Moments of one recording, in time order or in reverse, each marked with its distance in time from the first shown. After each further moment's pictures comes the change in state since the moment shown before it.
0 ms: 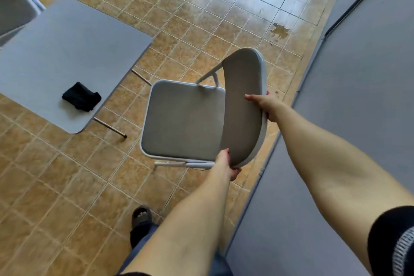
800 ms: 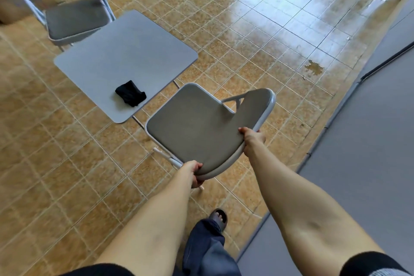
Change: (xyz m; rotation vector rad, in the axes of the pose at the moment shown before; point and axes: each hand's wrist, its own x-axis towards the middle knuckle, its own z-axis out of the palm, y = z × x) left_hand -0.013 0.055 -0.157 0.045 0.181 0.082; right_hand -0.069 0.029 0.141 0.349 0.181 0.061
